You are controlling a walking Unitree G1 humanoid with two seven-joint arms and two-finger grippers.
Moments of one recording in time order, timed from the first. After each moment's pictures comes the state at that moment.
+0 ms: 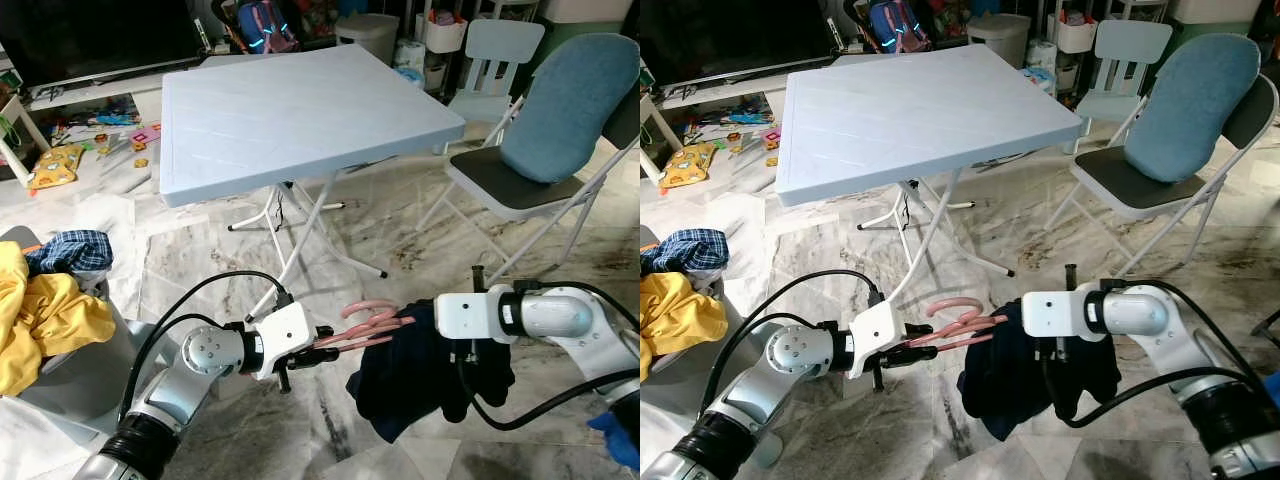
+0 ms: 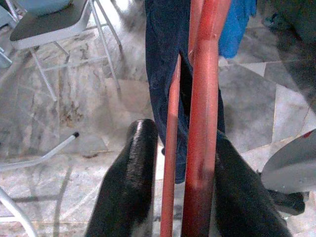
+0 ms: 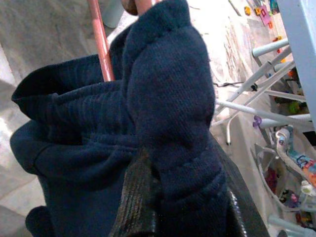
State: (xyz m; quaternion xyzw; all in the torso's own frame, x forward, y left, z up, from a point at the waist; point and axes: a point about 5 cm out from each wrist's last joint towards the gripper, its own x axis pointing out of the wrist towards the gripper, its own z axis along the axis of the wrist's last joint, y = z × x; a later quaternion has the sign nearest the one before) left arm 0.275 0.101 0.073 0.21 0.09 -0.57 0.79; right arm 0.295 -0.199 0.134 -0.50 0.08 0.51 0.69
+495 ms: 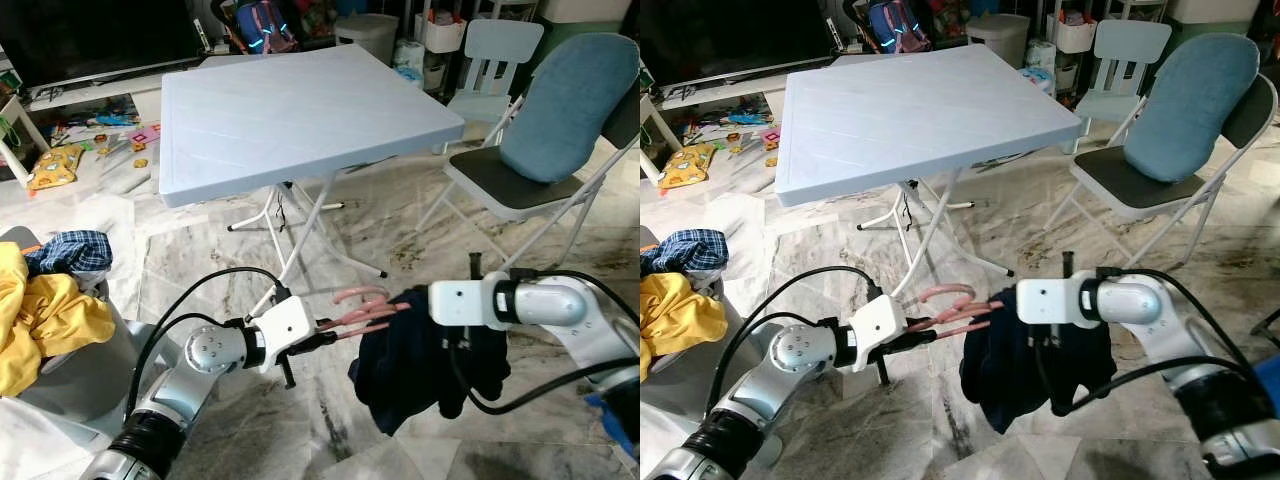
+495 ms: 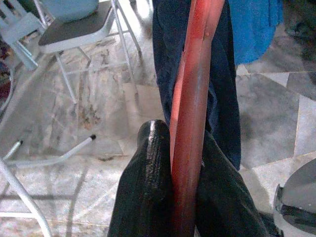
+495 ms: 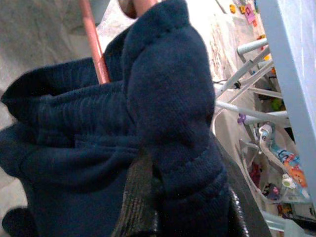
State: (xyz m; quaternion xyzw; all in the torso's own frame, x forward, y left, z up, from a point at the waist) left arm 0.280 0.101 0.070 0.19 0.07 -0.54 0.82; right arm 0.307 -0.186 0.143 -0.51 0.06 0.49 0.70
